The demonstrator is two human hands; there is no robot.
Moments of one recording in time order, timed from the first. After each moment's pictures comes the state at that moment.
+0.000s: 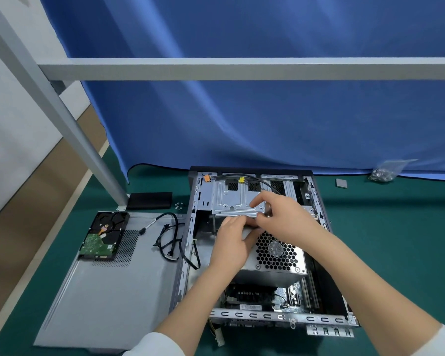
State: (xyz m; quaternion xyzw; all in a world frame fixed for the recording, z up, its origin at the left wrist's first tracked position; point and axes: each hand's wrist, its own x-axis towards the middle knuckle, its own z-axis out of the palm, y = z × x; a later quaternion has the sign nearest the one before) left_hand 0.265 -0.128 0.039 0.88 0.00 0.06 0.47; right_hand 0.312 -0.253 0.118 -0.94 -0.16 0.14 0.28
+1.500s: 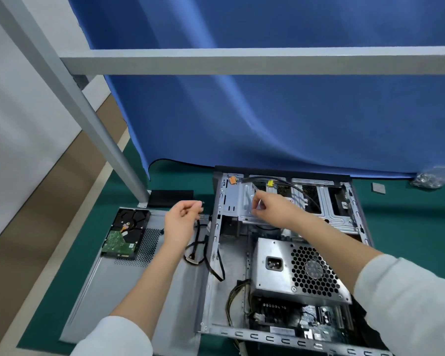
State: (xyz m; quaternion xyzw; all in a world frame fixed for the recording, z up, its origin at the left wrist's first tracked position) left_hand 0.293 0.023 0.025 0.71 0.30 0.11 0.63; right_hand 0.394 -0.183 0.046 -0.91 -0.23 0.23 0.24
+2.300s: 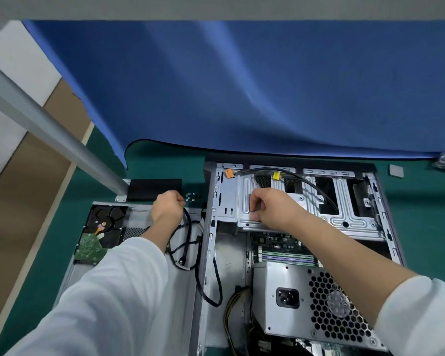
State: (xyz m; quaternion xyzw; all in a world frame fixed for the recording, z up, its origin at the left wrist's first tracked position) left_hand 0.391 0.083 -0.079 0.90 0.34 -0.12 0.24; right_hand 0.424 -0.165 0.007 -0.91 -0.17 0.28 0.27
